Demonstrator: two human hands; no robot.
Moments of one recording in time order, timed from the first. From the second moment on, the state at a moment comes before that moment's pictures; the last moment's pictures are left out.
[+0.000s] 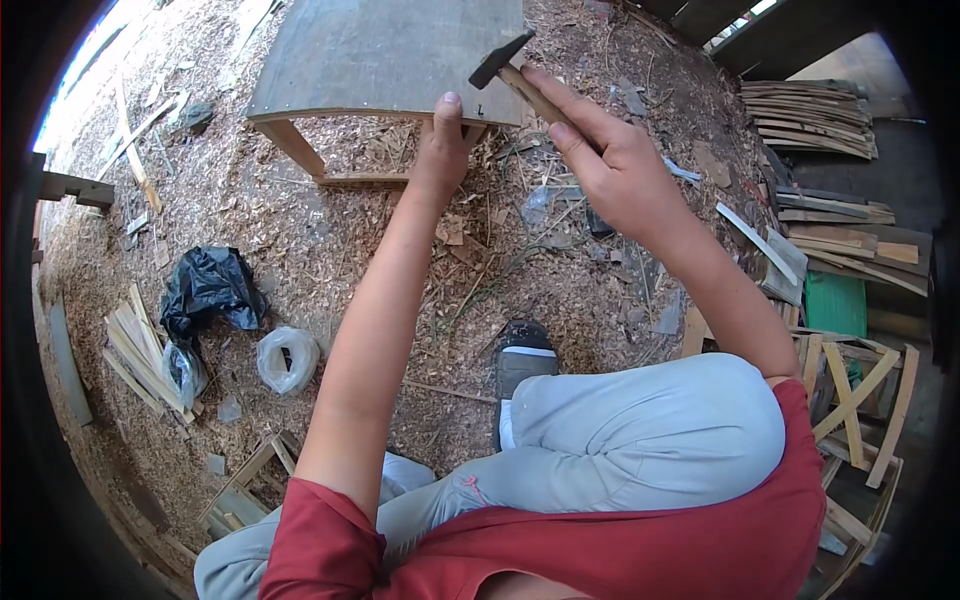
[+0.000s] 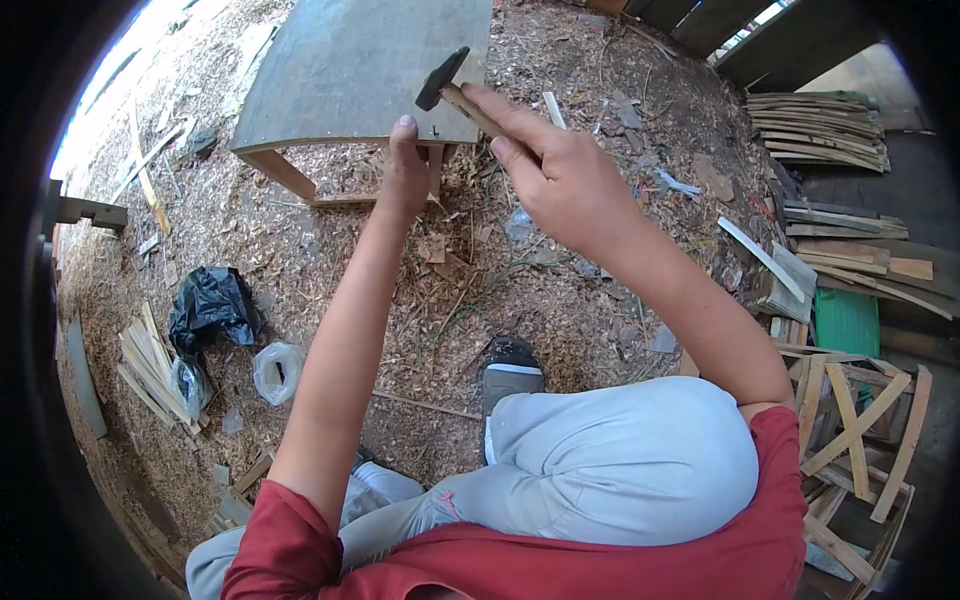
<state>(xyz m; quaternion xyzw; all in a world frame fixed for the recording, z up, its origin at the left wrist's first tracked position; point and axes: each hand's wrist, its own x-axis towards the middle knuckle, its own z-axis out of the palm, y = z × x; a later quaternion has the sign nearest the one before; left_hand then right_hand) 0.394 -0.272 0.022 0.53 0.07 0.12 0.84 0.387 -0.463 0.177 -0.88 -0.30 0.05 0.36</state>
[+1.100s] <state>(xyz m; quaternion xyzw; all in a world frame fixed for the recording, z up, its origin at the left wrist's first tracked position) 0.316 -0.151 0.041 0.49 0.15 0.20 0.84 0.351 -0.452 0.183 -0.81 -0.27 0.13 0.51</state>
